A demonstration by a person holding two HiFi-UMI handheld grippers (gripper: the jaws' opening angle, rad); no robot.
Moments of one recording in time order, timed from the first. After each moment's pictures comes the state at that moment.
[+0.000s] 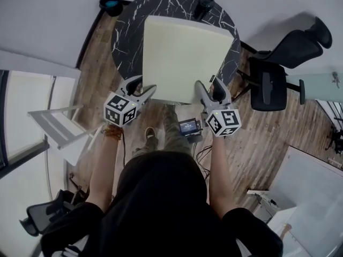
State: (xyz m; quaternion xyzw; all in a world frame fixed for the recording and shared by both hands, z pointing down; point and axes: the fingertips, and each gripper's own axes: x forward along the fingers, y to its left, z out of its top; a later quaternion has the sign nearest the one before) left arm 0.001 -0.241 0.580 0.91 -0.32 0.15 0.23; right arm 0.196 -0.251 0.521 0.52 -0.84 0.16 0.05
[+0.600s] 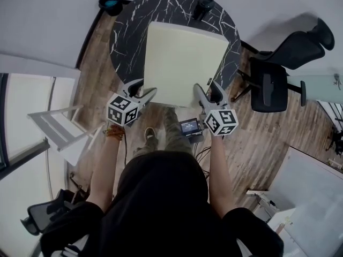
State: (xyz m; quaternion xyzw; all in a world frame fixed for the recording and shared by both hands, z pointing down) left arm 0.013 -0.248 0.616 0.89 -0.31 0.18 0.27; right arm 0.209 -0.261 0.563 0.52 -0.83 0.21 0.07
